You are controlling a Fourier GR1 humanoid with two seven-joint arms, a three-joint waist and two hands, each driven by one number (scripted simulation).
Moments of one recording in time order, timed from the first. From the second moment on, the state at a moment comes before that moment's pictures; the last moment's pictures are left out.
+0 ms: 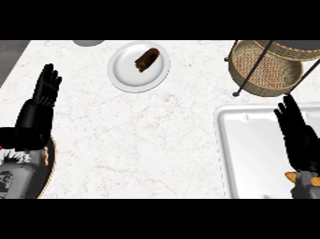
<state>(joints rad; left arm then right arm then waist) -0.20 0.29 -0.04 -1.51 0.08 0.20 -0.10 -0.04 -0.24 -0.04 -1.49 -0.21 -0.16 0.08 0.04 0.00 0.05</state>
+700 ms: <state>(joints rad) -0.09 0.39 -0.03 -1.46 -0.02 0.22 0.00 0.25 -0.12 -0.42 -1.58 -0.09 -0.77 0.07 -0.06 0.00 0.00</state>
